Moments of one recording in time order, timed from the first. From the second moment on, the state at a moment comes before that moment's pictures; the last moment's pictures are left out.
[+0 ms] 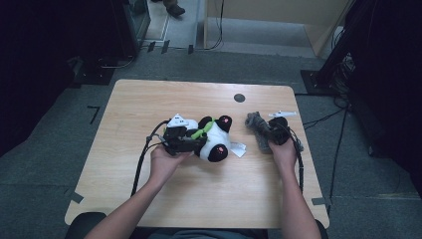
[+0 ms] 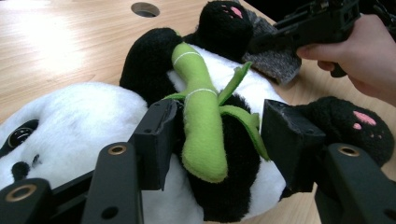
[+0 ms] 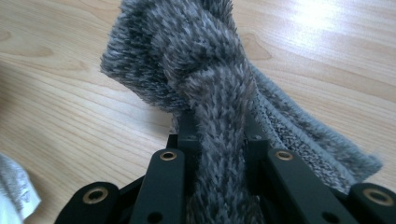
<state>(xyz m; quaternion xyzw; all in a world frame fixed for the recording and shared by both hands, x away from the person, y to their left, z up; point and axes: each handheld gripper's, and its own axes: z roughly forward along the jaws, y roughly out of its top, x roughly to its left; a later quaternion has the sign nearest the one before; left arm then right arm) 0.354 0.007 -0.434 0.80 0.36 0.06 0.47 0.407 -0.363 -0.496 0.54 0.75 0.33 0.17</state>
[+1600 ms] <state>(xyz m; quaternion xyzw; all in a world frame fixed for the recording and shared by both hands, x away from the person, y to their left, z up) 0.357 0.074 -0.427 0.81 0.32 0.06 0.48 0.357 -0.314 -0.419 0.48 0.77 0.40 0.16</state>
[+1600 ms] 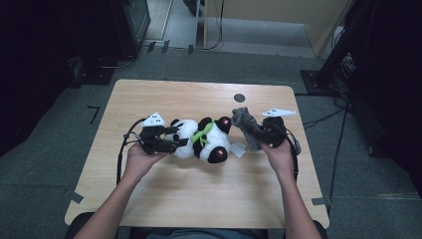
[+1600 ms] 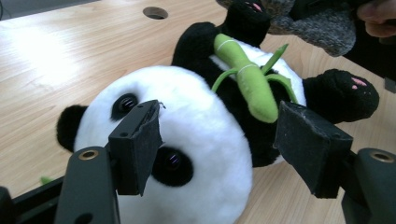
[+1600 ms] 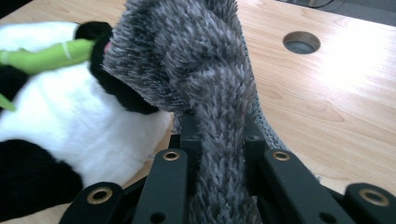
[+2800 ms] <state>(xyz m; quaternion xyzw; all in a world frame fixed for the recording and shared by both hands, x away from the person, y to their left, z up) 0.355 0.089 -0.467 0.81 0.34 0.08 0.47 0.366 -0.223 -0.386 0.38 0.82 0.42 0.11</state>
